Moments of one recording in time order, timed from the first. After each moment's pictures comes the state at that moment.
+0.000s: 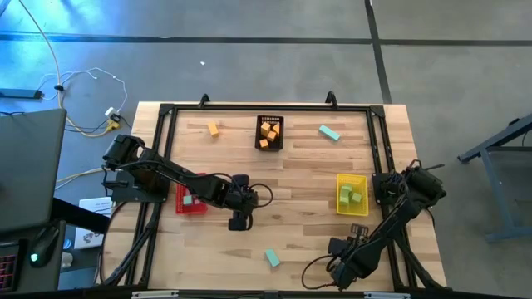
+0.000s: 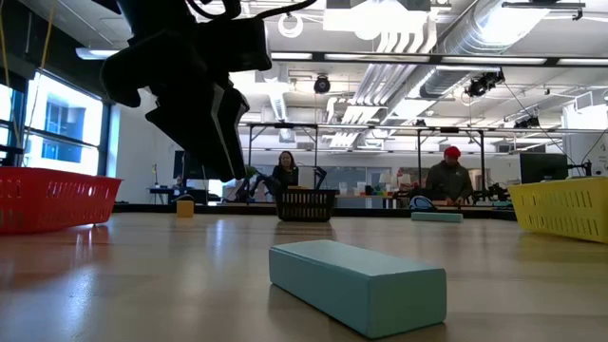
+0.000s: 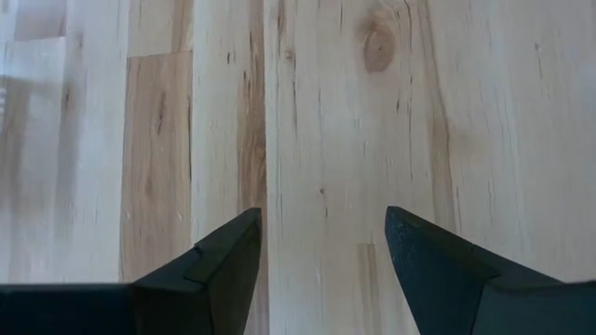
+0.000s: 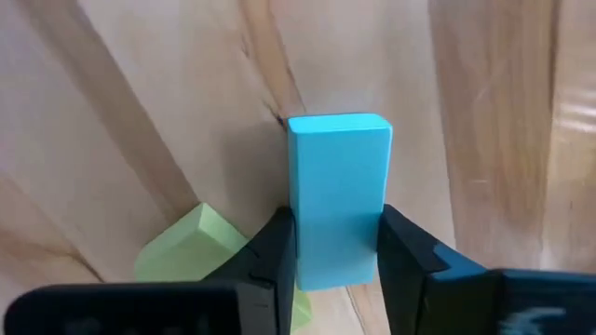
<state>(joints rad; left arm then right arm) -0.18 1.71 1.03 -0.44 -0.23 -0.18 0.89 1.92 1.19 -1.01 -0.04 1.22</state>
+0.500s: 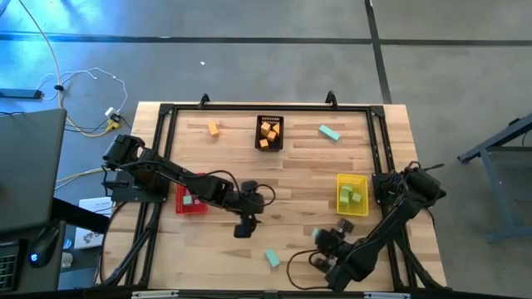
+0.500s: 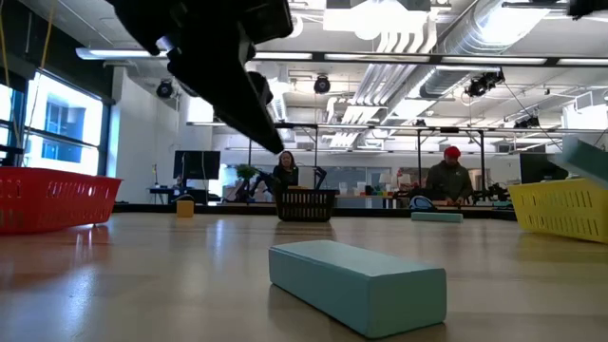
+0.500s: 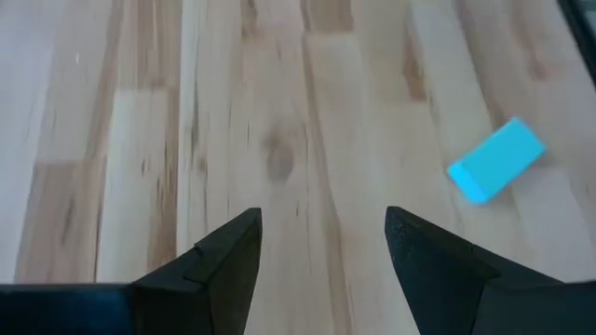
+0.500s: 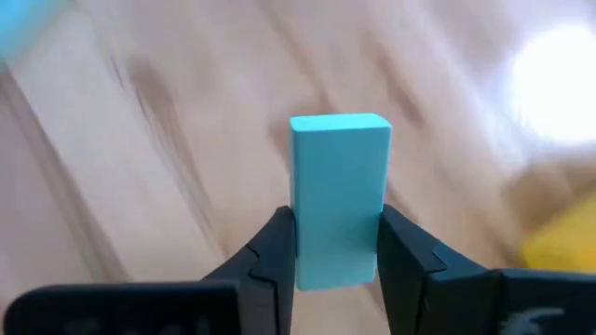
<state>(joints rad) -0.18 1.71 1.03 -0.21 -0.08 -0.20 0.87 1.93 1.30 -1.00 0.54 1.42</state>
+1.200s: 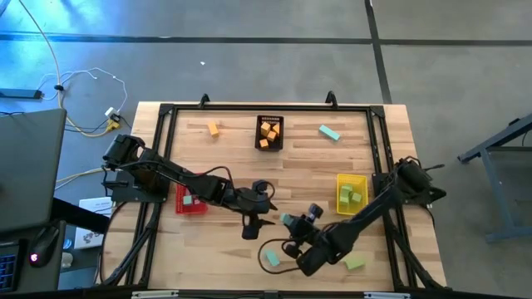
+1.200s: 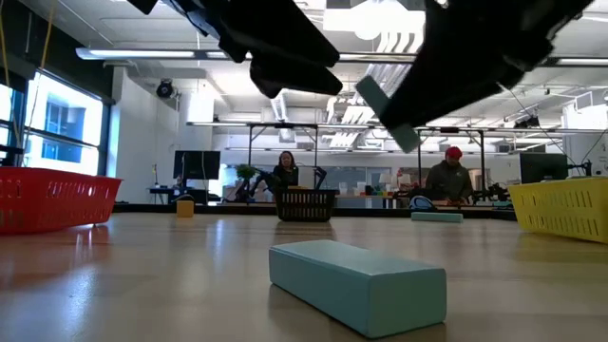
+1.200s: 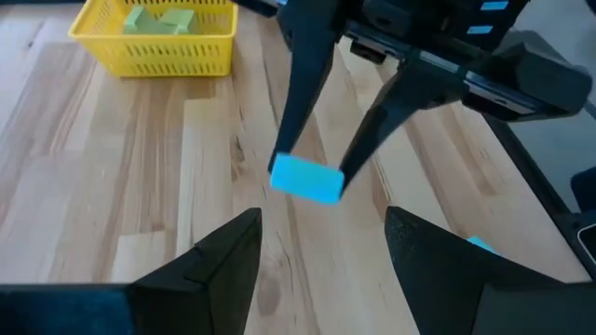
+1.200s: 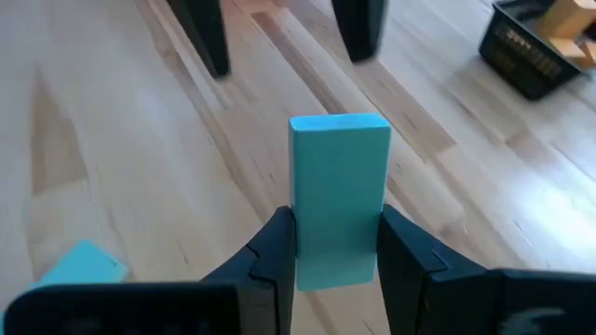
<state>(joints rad) -0.18 1.71 1.03 0.06 -0.08 -0.11 0.66 1.93 1.30 -0.58 0.86 0.99</state>
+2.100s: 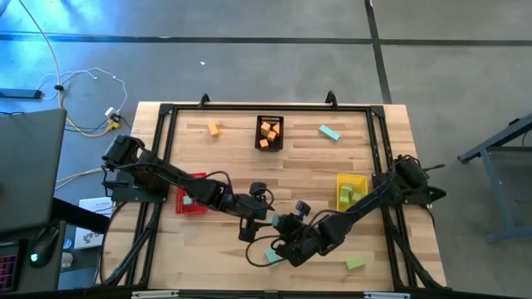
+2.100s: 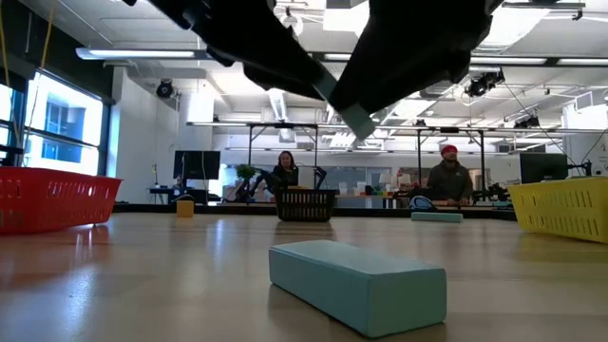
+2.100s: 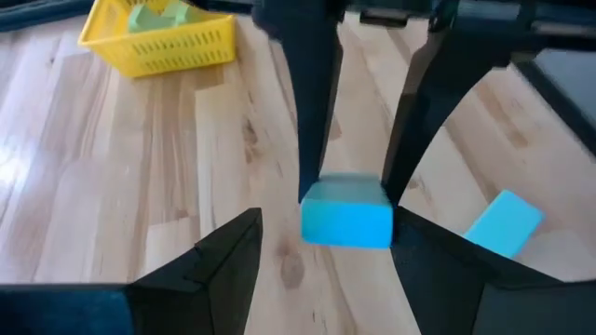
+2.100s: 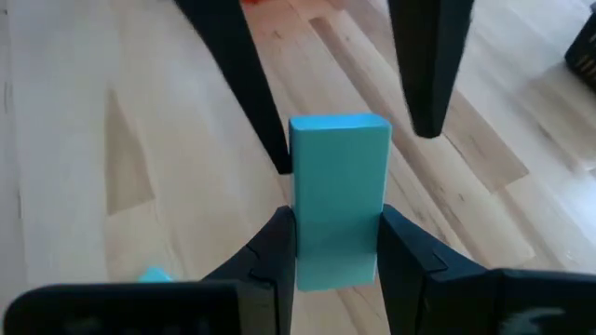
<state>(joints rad) -0.21 1.70 1.03 0.00 -0.18 0.01 0.60 1.92 1.36 -0.47 0.68 0.81</state>
